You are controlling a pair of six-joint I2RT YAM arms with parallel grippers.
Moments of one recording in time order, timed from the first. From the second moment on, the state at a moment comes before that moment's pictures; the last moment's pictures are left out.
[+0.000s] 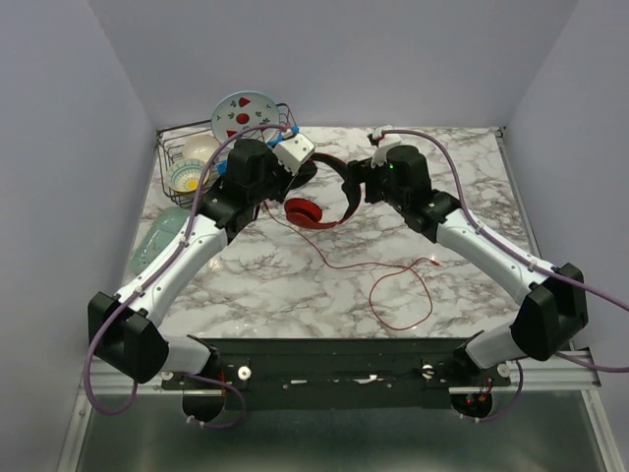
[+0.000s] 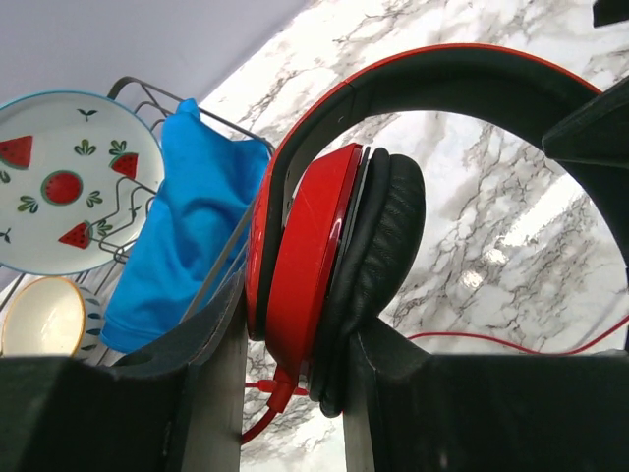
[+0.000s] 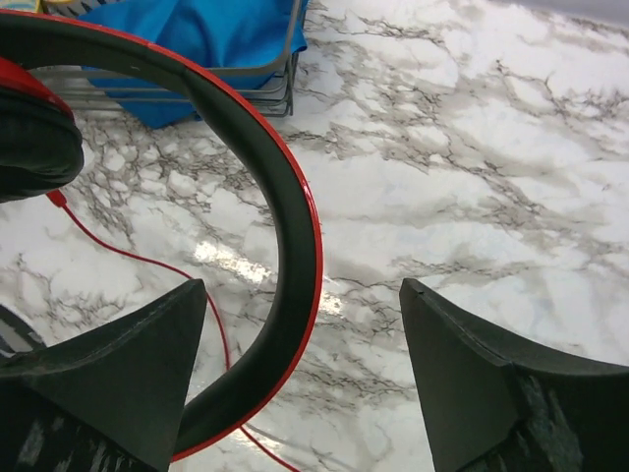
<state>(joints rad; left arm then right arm) -0.49 1.35 1.24 -0.25 0.09 0.33 0.59 1.47 1.22 -0.14 0.08 0.13</state>
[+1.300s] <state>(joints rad) -0.49 1.26 1.50 -0.68 0.40 0.38 0.56 1.66 1.50 -0.19 -0.16 -0.44</state>
